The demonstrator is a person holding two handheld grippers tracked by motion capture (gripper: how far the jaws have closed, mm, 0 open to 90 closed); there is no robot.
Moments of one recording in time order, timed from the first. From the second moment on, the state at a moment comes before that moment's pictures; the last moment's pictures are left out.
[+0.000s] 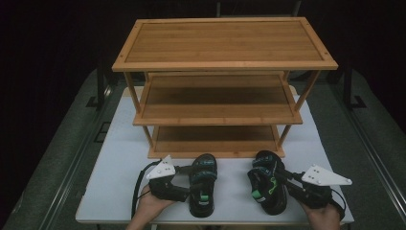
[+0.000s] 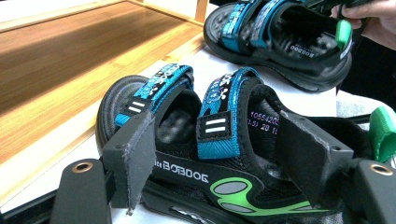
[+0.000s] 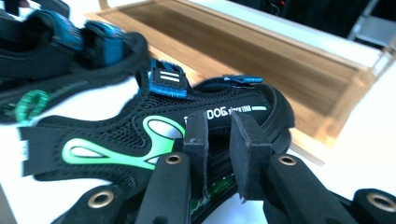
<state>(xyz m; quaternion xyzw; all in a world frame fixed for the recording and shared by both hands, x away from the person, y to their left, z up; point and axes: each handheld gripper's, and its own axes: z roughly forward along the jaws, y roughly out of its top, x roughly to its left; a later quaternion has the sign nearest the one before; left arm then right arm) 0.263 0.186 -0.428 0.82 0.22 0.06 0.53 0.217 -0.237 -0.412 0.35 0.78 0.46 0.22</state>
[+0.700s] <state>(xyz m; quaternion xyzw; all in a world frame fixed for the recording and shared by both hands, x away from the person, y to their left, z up) 0.261 0.186 -0.428 0.82 0.23 0.07 0.53 0.225 -0.274 -0.431 0.43 0.77 0.43 0.20</state>
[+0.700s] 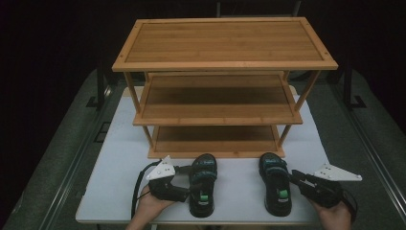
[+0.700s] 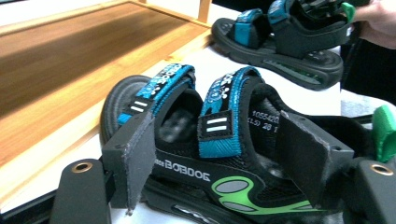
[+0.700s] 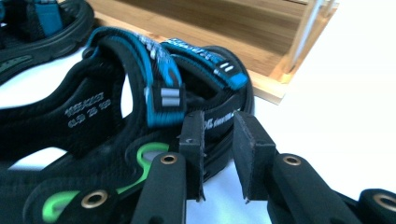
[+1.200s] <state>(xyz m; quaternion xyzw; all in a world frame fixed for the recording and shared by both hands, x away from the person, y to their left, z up) 0.259 0.185 -0.427 0.82 0.23 0.08 0.52 0.208 -0.286 -0.423 0.44 0.75 0.46 0.19</state>
